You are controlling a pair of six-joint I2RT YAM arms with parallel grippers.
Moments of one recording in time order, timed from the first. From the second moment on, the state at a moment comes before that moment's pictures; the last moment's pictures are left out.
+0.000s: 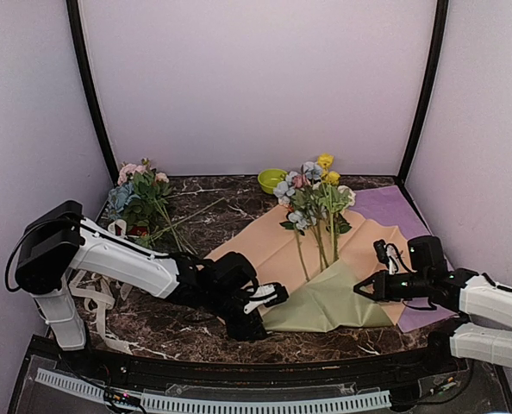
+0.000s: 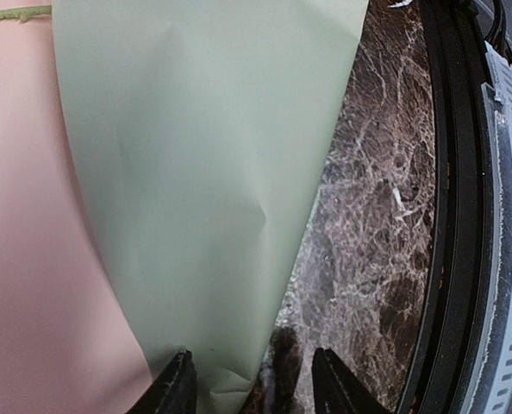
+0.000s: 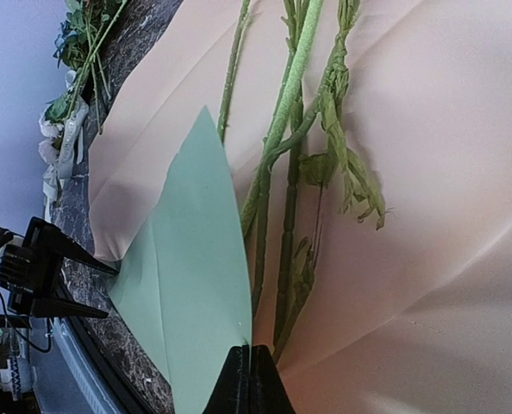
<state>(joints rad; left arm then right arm) -1.14 1.81 0.96 -0.14 0.29 0.02 0.39 0.83 0.26 -0.19 -0.50 0.50</state>
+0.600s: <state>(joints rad) -1.21 1.54 0.78 -0.14 -0.02 0.13 0.36 0.93 0.25 -0.14 -0.61 0.49</state>
